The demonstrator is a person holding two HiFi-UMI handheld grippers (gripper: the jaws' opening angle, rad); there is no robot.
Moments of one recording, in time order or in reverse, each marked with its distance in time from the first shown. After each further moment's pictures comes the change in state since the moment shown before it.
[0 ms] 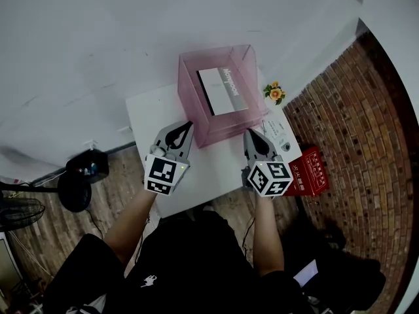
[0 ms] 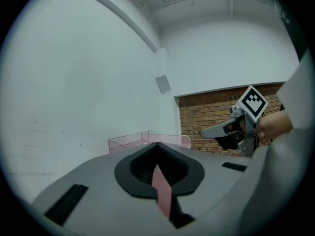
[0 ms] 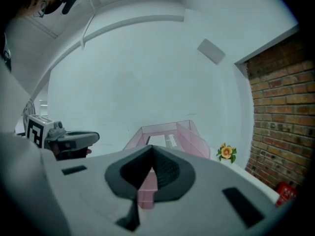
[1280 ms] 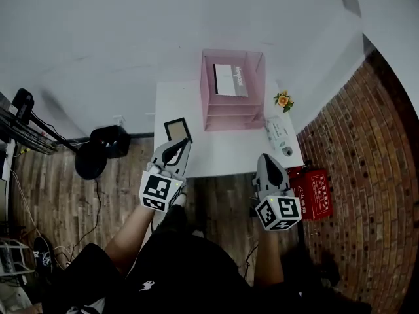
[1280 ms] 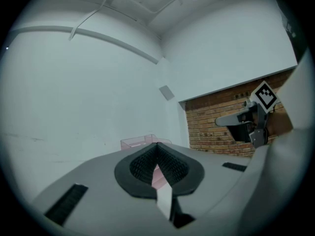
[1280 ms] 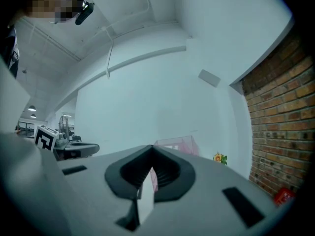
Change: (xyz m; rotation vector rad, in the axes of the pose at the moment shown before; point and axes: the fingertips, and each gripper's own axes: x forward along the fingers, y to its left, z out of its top) left arm -0.146 -0.166 0.027 0.018 -0.021 0.304; right arm -0.226 -0.008 0.006 -0.023 -0.186 0.189
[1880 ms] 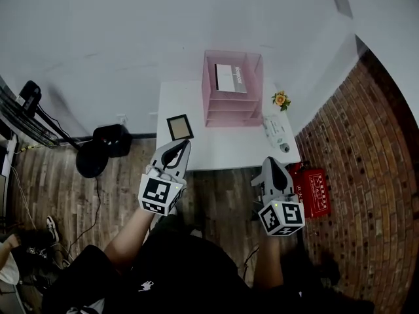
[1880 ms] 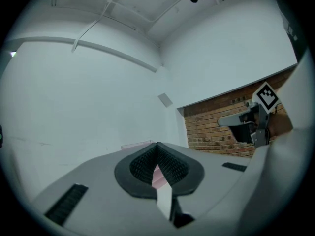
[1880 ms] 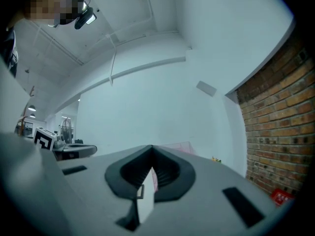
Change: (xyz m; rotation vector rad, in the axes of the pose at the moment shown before) left arm -0.058 -0.034 0.026 0.004 -0.062 0.029; right arm -0.069 0.016 0.021 -0.011 -0.067 -0.013
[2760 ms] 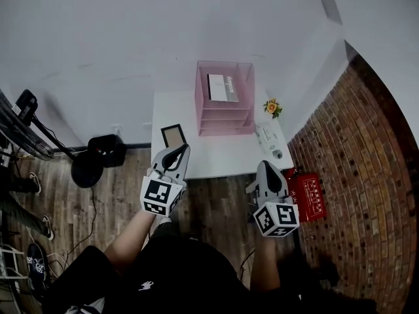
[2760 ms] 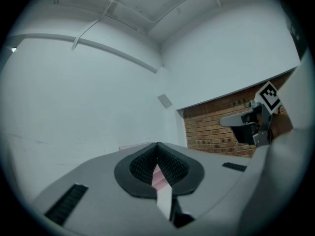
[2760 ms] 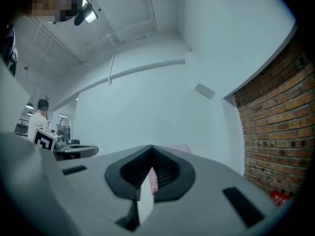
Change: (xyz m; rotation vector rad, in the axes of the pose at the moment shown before) left arm 0.017 -0.001 0.004 -0.021 -0.014 -0.015; right arm 0.004 -0.004 0.007 -0.017 -0.012 -0.029
